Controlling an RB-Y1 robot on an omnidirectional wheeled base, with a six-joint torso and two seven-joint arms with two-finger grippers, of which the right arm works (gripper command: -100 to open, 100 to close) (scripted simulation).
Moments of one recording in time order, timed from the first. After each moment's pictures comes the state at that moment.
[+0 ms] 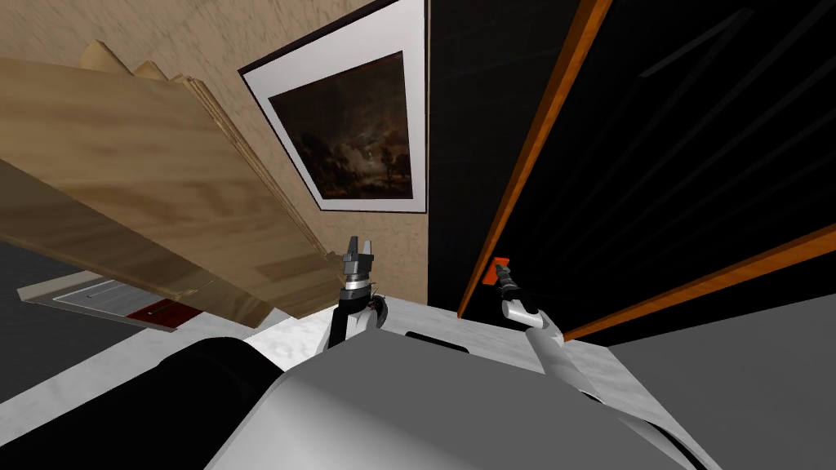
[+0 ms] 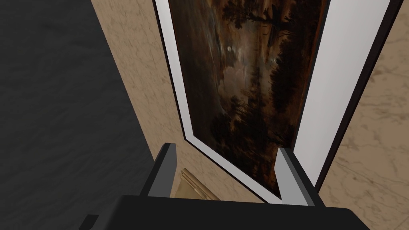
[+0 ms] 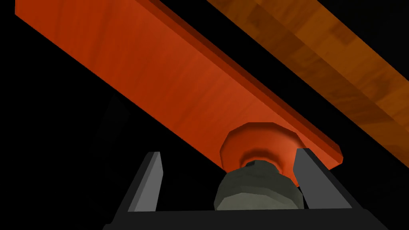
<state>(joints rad) -0.24 -0.24 -0.17 -0.93 -0.14 -0.15 0.57</state>
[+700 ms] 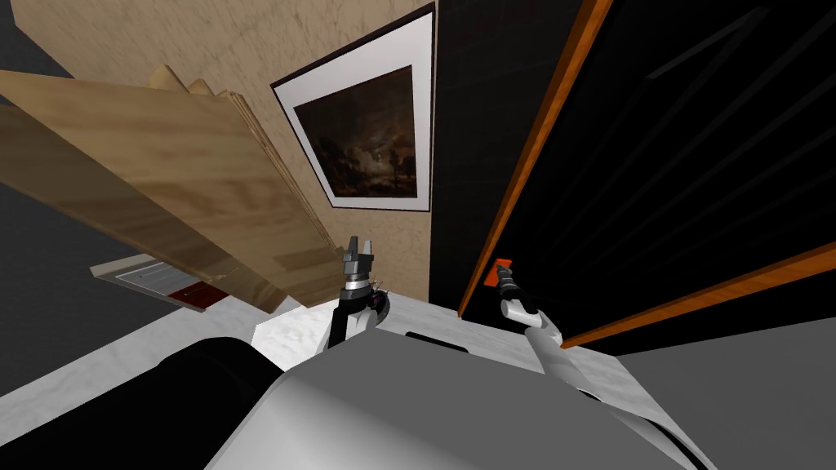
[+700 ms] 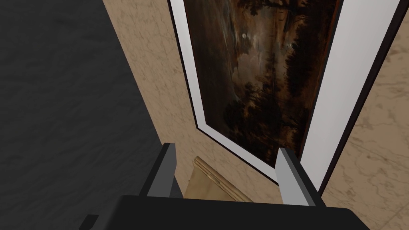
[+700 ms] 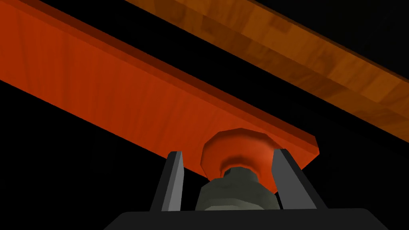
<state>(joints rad) -0.24 -0.24 -0.15 -0.92 -0.19 -0.18 0.40</state>
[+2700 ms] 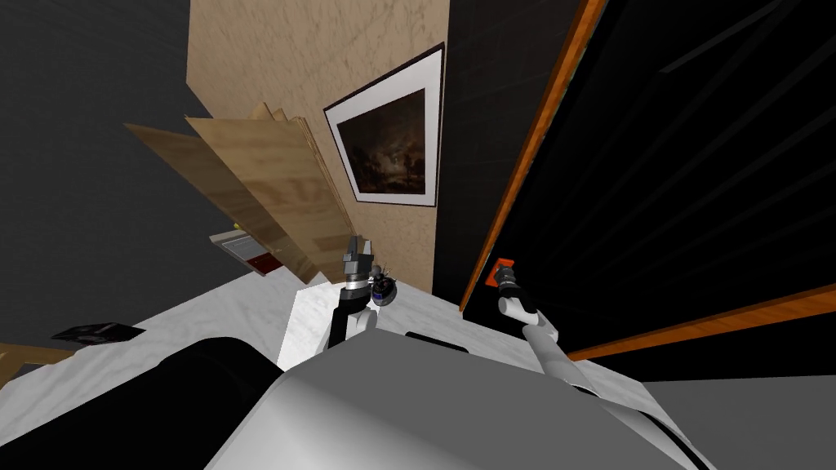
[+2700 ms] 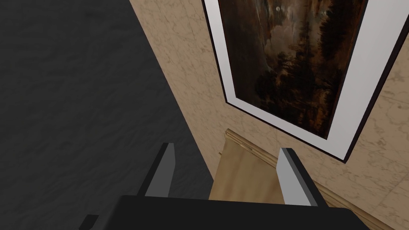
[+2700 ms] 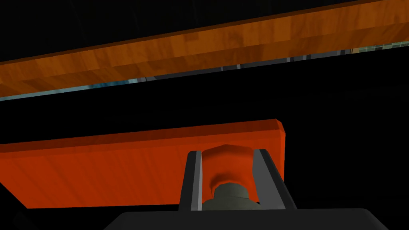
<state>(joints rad) -0.26 -0.25 -0.10 -0.92 -0.33 -0.26 -0.07</state>
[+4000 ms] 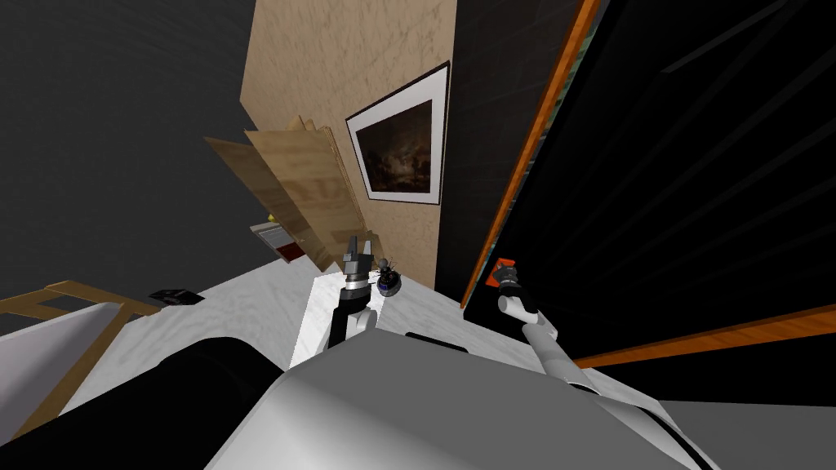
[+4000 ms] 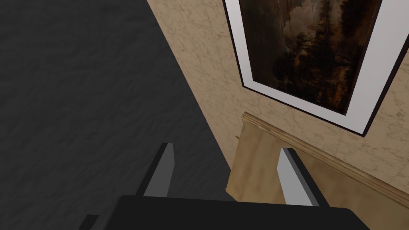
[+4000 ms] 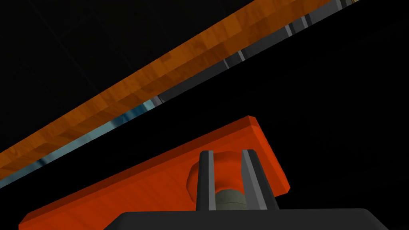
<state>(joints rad) -0.27 -0.26 -0.07 -0.91 -0.43 -0.31 -0.34</state>
